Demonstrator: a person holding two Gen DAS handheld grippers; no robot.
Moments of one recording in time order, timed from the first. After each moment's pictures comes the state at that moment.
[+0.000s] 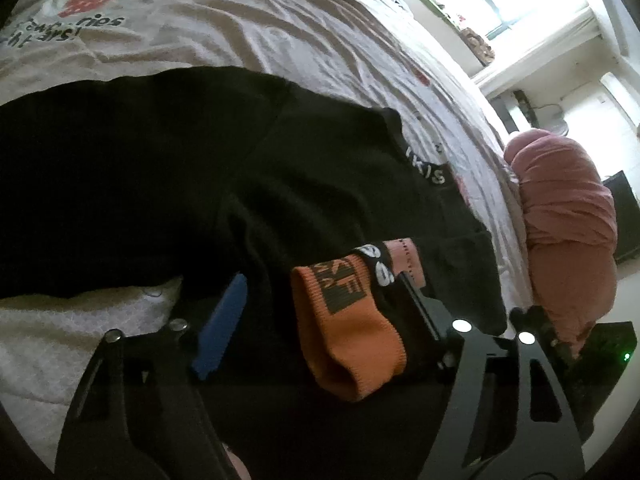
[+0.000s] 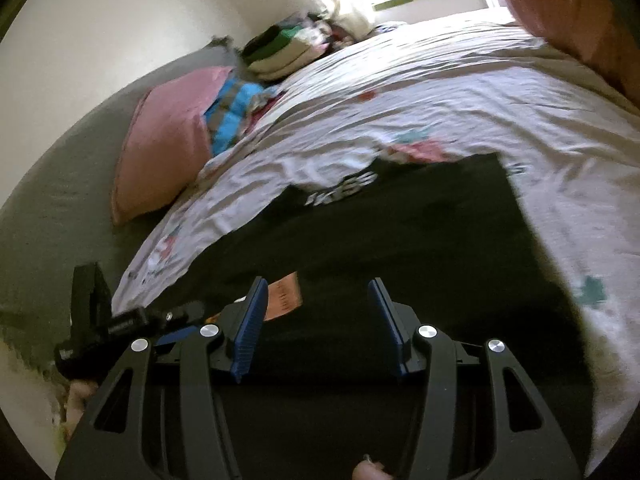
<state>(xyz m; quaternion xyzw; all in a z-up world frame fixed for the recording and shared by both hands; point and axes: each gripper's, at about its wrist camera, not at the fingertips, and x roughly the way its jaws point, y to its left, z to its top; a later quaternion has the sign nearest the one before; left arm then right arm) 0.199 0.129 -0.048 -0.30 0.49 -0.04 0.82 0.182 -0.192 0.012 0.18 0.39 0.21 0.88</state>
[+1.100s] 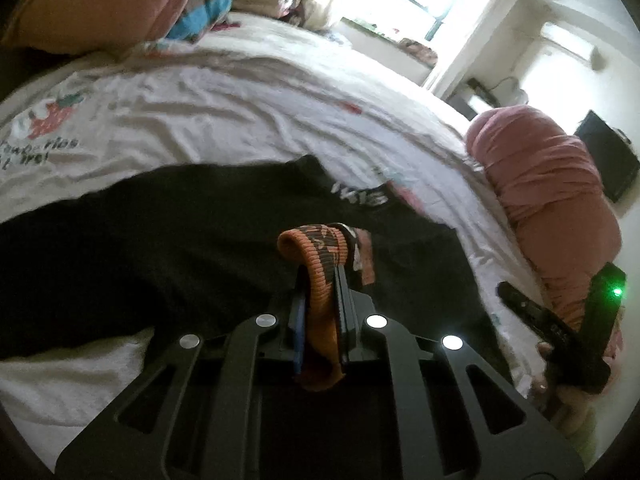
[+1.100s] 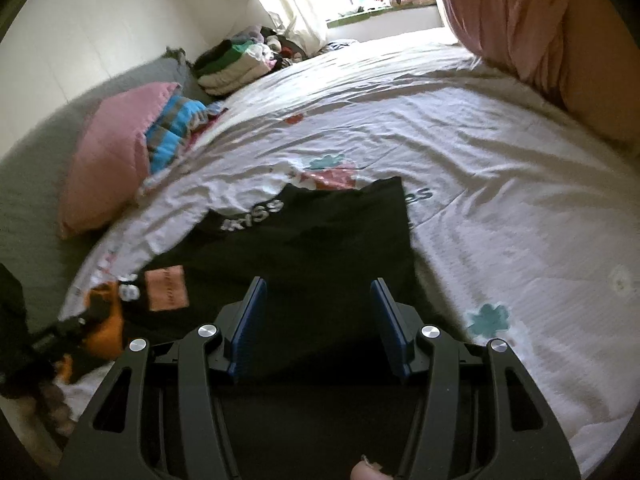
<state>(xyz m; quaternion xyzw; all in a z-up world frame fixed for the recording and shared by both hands) 0.188 0.092 0.000 -0.19 0.41 -0.07 0.89 0.191 -0.232 0.007 0.12 0.38 0.11 0.91</state>
